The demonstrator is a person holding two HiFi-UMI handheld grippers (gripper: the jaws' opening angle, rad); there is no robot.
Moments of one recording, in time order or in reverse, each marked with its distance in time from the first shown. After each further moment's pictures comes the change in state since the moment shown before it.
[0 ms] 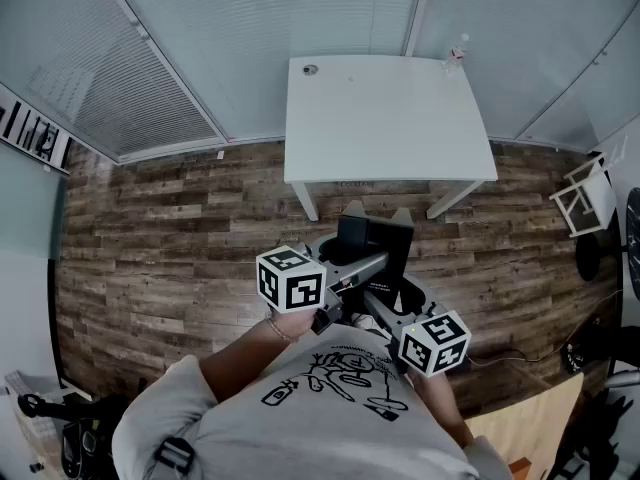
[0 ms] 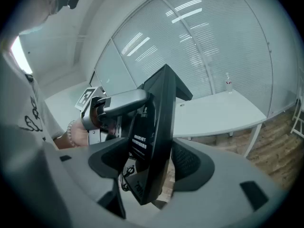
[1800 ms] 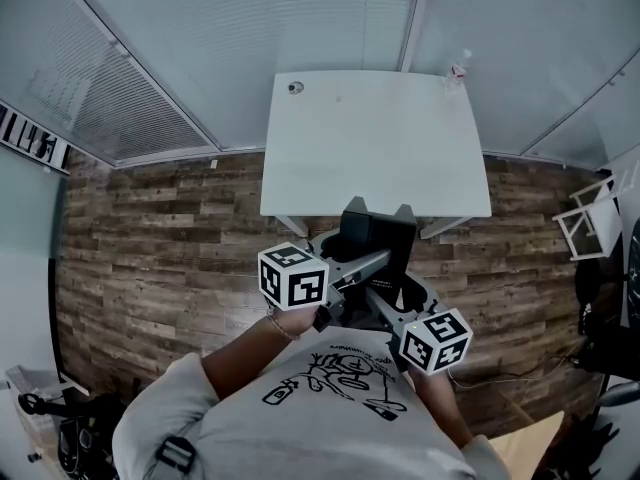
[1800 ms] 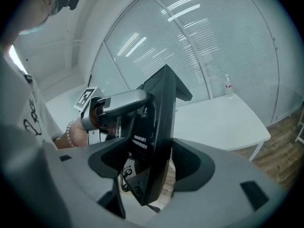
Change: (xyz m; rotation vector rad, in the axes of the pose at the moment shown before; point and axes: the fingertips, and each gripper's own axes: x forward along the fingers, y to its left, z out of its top) left arm 0.135 0.058 0.083 -0.005 -0.007 0.043; right arm 0.036 -0.139 0.091 0.008 0.007 0.030
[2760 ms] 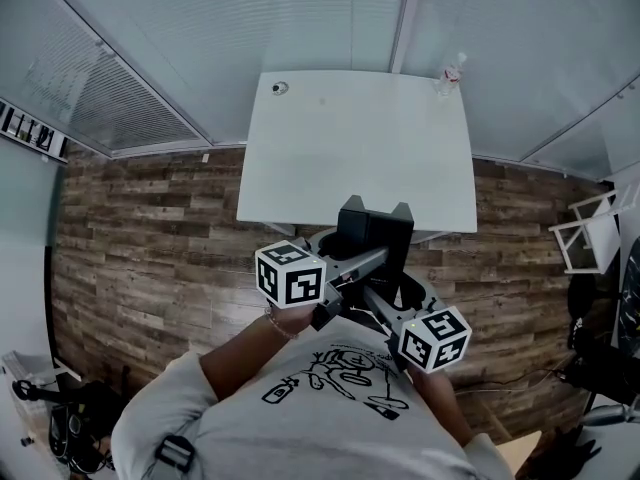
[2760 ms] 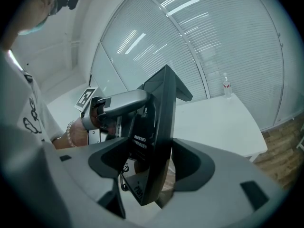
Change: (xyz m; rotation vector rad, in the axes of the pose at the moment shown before) left arm 0.089 0.014 0.020 -0.050 -0.020 0.038; right arm -0.009 -0.088 0.032 -0.003 0.053 0.038
